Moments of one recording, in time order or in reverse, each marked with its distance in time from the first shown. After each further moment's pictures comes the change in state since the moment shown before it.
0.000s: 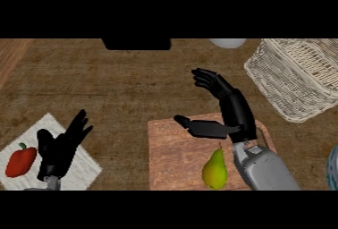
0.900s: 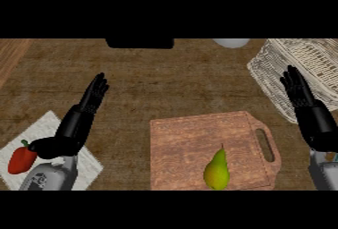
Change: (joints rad) left arm -0.184 -0.040 -0.083 -0.154 -0.076 -0.024 -0.255; right arm 0.206 -0.315 -0.282 0.062 -0.092 0.288 -0.348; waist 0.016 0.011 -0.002
